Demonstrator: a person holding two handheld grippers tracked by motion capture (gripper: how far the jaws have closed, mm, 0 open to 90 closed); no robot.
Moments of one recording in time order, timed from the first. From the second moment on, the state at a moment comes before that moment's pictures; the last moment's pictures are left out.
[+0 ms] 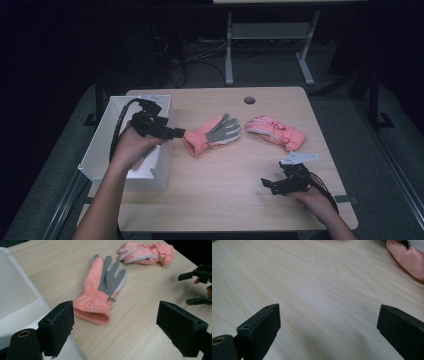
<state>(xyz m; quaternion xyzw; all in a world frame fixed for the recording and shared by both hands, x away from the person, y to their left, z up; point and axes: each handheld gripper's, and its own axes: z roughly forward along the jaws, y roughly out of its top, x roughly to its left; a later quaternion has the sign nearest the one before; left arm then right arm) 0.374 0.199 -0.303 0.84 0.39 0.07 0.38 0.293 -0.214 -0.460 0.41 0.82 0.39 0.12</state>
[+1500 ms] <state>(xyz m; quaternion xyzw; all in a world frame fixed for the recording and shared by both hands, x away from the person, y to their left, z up) 0.452 0.107 -0.425 0.86 0.37 0.10 0.33 0.290 -0.218 -0.461 0.40 0.82 0.39 0.11</state>
